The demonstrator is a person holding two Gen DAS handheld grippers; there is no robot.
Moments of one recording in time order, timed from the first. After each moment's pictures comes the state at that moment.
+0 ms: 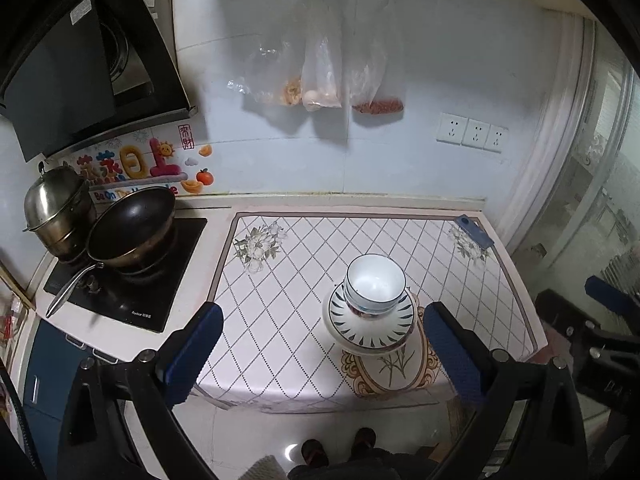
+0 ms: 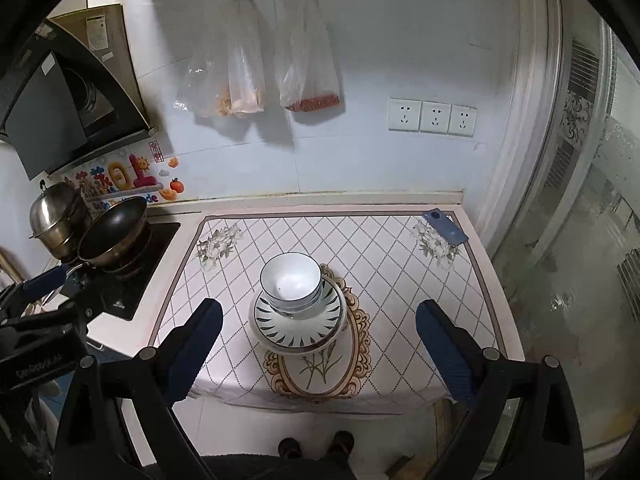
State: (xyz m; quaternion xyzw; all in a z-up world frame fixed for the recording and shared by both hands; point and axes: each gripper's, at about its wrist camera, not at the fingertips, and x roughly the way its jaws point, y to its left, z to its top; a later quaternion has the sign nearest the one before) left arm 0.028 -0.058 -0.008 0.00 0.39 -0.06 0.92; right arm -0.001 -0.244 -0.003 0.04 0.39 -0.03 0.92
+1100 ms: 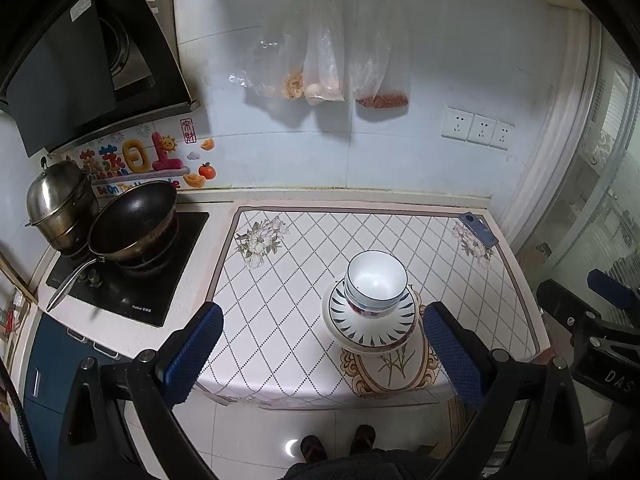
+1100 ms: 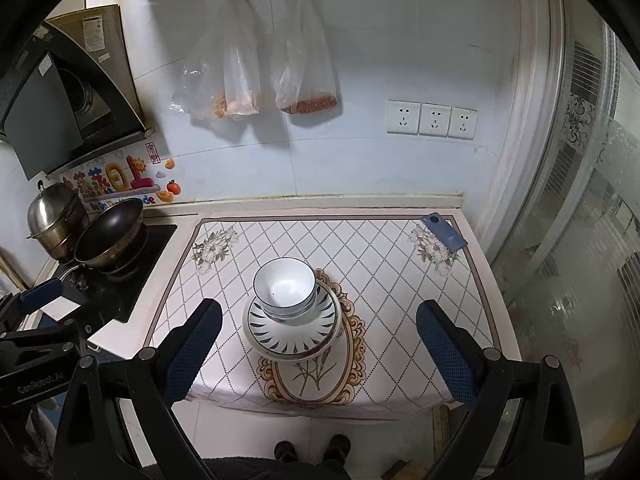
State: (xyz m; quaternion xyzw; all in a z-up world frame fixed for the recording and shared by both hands) left arm 0.034 -0.061 -0.011 0.00 0.40 -0.05 0.92; right arm 0.011 -0.251 -0.011 0.04 0.38 -0.03 0.92
